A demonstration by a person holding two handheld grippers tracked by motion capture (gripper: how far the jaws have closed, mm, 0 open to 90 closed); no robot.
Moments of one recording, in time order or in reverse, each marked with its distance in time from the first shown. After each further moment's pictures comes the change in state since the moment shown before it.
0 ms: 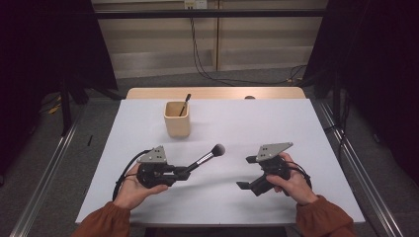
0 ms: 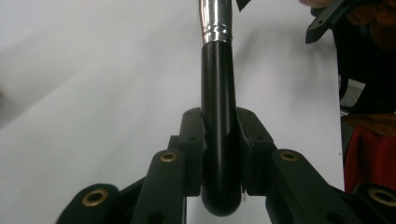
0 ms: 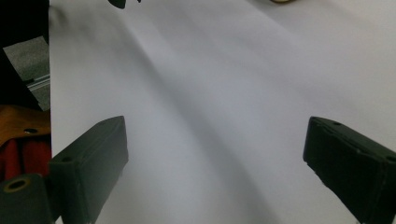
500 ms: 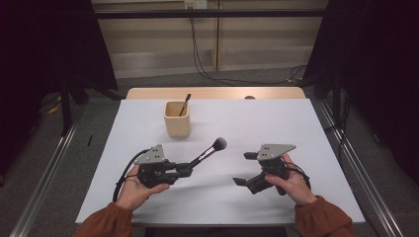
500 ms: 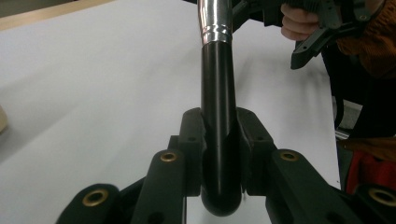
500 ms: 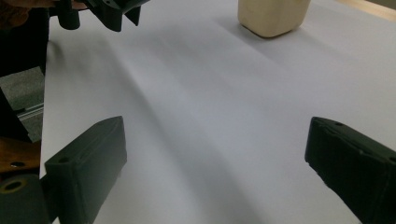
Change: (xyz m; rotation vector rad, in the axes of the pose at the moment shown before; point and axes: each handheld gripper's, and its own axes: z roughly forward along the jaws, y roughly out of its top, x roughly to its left) left arm -0.004 0.003 0.000 -0.113 0.008 0.012; right arm 0.002 -0.001 0.004 -0.133 -0.033 0.011
